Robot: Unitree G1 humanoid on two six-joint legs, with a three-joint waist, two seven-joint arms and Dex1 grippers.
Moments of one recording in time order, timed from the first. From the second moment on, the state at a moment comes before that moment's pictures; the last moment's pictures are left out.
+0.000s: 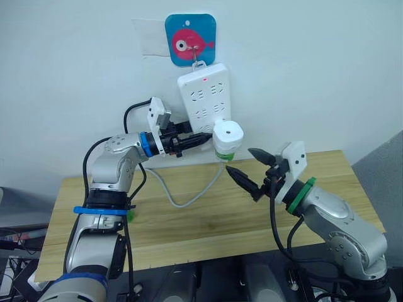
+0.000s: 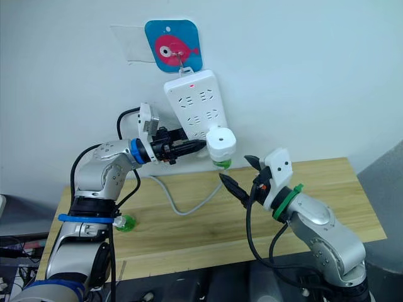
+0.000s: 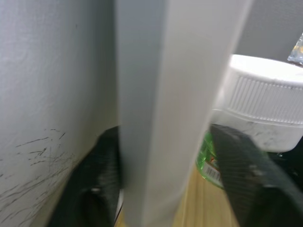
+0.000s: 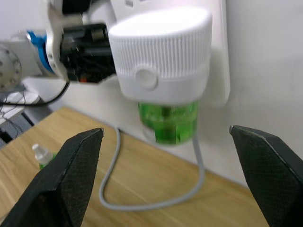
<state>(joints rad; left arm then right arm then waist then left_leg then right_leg) -0.73 0.44 0.05 0.27 -0.44 0.38 -1.13 -0.21 -0.36 0.03 -0.74 0.58 0.81 0.30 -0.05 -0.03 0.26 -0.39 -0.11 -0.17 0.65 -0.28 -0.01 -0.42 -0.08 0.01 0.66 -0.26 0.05</state>
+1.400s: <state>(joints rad) -0.74 0.41 0.04 0.29 -0.40 0.29 -1.08 -0.51 -0.12 0.20 -0.75 0.37 1.13 -0.10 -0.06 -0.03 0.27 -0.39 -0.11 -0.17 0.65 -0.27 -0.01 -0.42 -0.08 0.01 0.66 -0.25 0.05</state>
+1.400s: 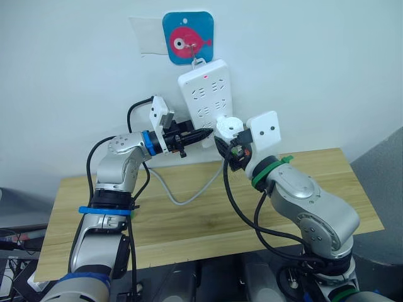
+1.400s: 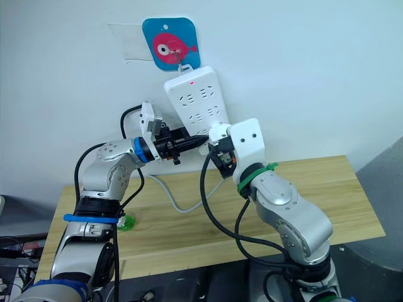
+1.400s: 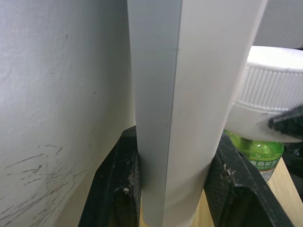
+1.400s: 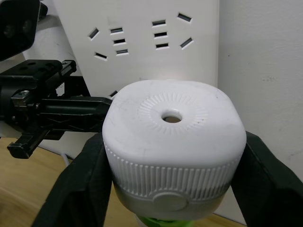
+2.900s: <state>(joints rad) -0.47 0.56 0.11 0.10 -0.42 0.39 -0.97 -0.41 0.15 -0.49 -0.73 0.70 1.25 0.01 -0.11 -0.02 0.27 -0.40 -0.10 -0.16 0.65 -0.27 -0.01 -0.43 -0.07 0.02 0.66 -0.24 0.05</state>
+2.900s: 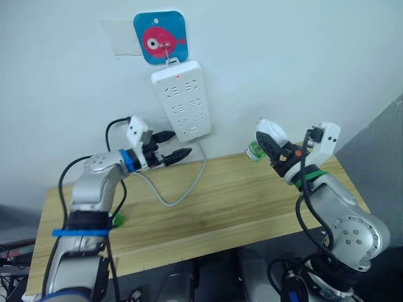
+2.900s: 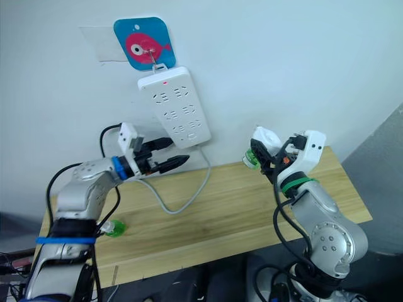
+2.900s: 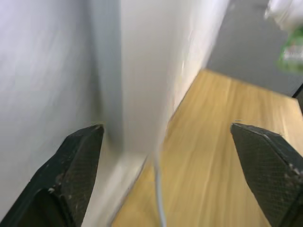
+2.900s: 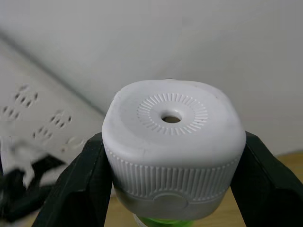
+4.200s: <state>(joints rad) -0.27 0.26 -0.19 -0.20 -0.28 0.14 -0.73 -0.10 -0.01 -0.13 -0.51 1.57 0.70 -0.39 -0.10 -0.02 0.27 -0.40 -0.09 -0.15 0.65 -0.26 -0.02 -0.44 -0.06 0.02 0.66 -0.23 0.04</state>
